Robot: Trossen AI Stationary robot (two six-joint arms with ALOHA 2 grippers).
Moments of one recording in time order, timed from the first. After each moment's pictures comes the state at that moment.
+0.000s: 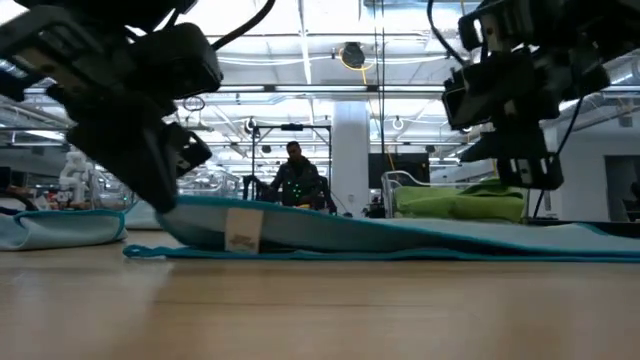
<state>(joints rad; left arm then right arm) -0.34 1.58 0.71 -0.03 0.10 -0.28 0.14 1.30 0.42 0.32 -0.27 1.25</state>
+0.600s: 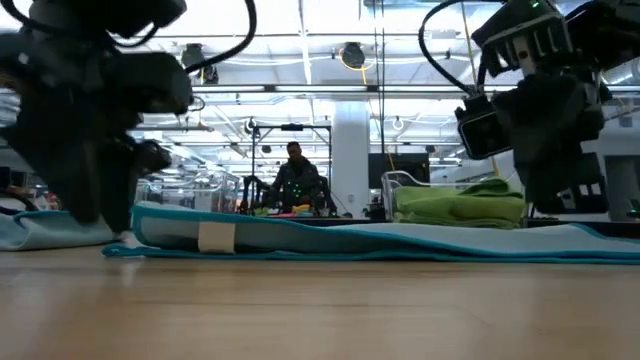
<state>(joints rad) -0.34 1.50 0.71 -0.31 0.10 -0.38 0.16 1.38 0.42 0.23 -0.46 1.25</state>
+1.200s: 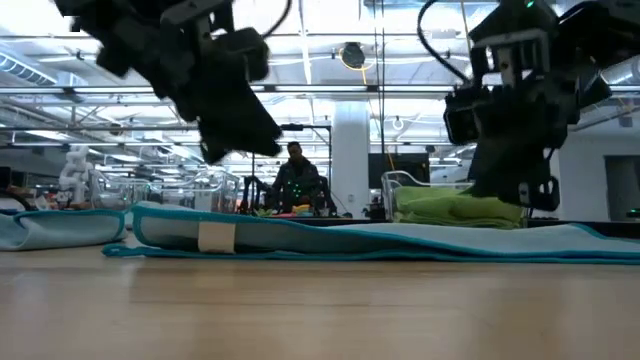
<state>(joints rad) -0.14 1.54 0.71 0.23 0.11 -0.49 0.14 1.37 0.42 0.25 -0.26 1.06</state>
